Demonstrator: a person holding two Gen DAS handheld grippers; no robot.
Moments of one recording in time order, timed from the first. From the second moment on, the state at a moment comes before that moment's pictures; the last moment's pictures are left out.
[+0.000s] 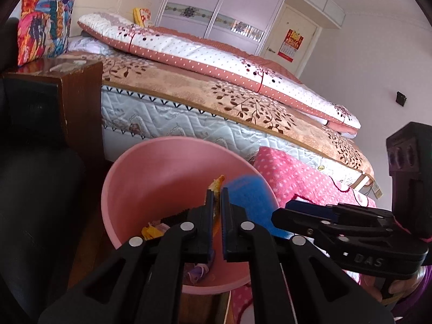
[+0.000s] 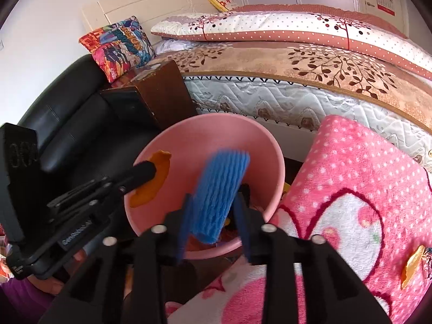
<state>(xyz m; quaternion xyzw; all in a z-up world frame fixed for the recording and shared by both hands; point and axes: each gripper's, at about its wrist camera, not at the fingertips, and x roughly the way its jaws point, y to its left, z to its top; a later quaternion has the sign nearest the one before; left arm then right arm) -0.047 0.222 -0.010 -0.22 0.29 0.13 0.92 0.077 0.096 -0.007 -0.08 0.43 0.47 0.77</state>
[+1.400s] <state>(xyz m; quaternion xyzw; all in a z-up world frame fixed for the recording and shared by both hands) -0.072 0.159 -0.001 -0.17 0.28 0.12 0.94 0.020 -0.016 -0.002 -0.06 0.40 0.43 0.81</state>
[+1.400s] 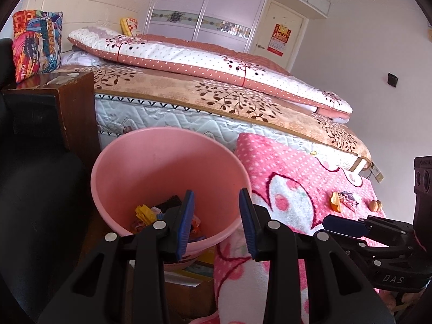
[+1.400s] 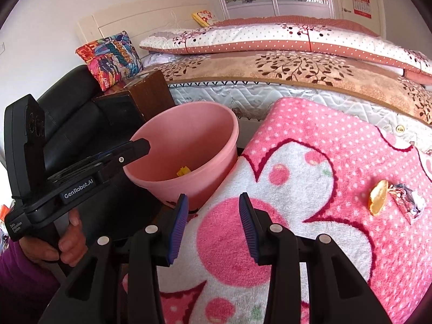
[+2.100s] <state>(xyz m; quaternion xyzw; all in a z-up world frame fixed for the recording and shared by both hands) -0.040 0.078 -0.002 -0.12 0.31 0.01 0.94 0.038 -0.183 -0.012 0.03 0.39 0.23 0.89</state>
